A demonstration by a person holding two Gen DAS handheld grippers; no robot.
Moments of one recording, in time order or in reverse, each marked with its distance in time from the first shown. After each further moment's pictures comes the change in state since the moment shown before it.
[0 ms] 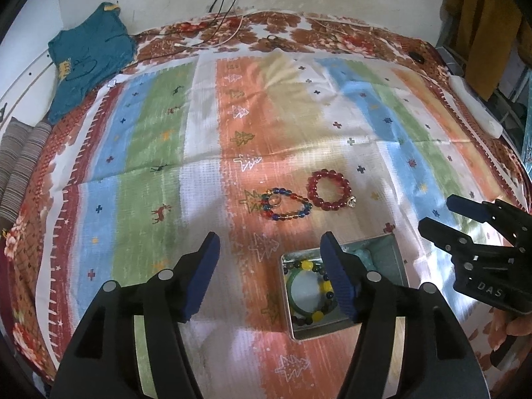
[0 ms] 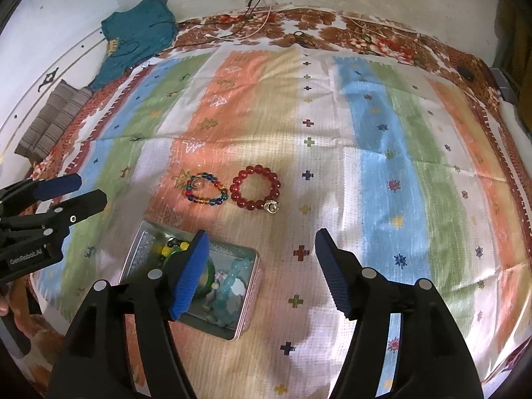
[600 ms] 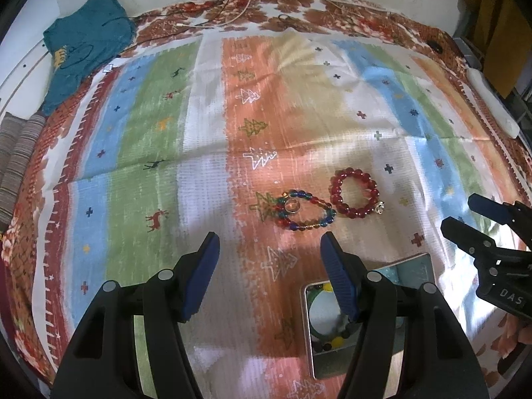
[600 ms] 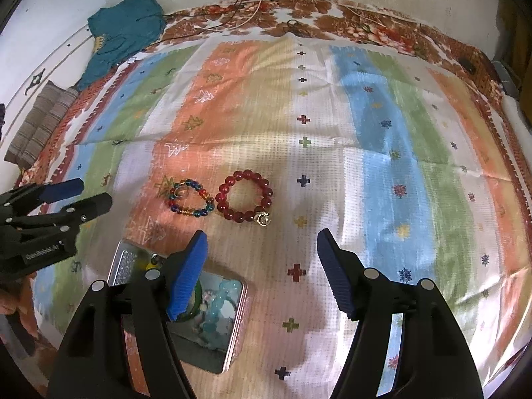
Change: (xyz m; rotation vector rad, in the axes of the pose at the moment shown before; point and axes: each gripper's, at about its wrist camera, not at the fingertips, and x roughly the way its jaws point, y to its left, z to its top) left arm 0.052 0.011 0.021 -0.011 0.081 0.032; right arm 0.034 -0.007 0.021 0.023 0.045 -0.015
